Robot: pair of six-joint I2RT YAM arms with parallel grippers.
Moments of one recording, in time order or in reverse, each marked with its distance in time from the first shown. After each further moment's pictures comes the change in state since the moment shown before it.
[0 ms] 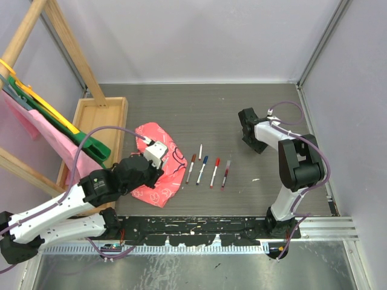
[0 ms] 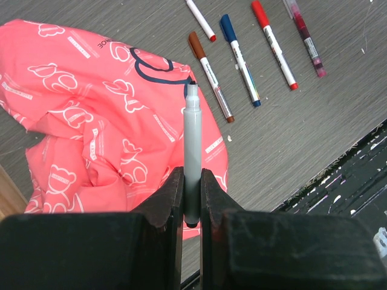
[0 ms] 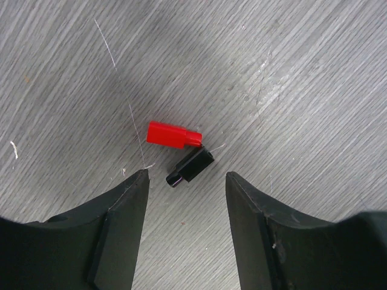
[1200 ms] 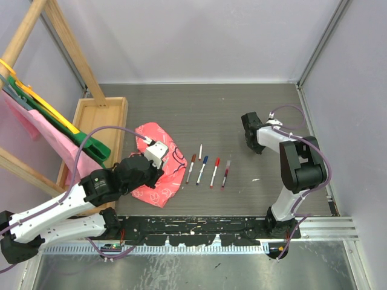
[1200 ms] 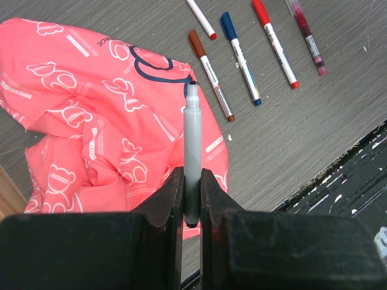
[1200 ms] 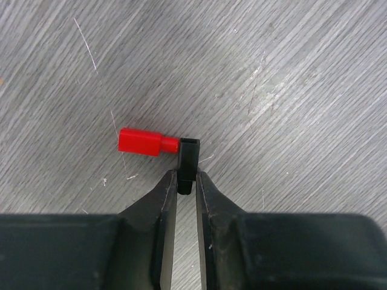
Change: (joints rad) left arm 0.000 0.010 0.000 0.000 0.001 0.000; right arm -0.028 -0.023 -0.093 0.116 -0.011 -0.053
